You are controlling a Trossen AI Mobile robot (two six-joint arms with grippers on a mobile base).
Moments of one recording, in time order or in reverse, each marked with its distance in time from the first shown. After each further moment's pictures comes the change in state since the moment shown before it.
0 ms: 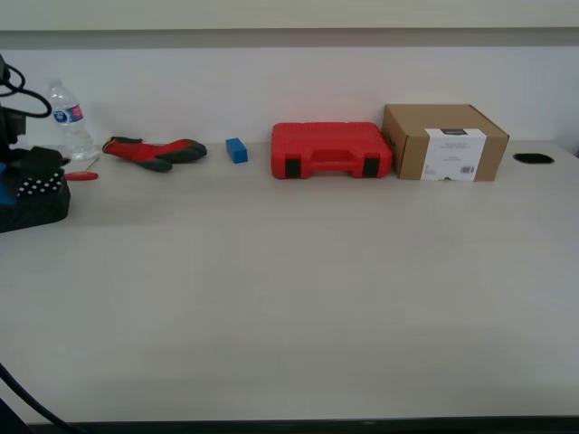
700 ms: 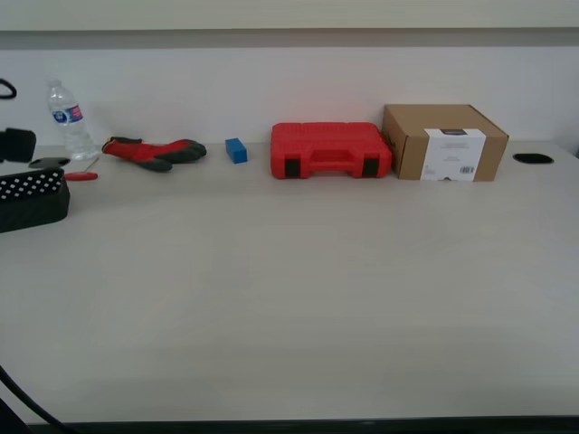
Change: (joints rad) arm 0 0.000 0.000 0.000 0.000 0.000 0.000; arm 1 0.092 0.095 0.119 0.201 0.060 -0.061
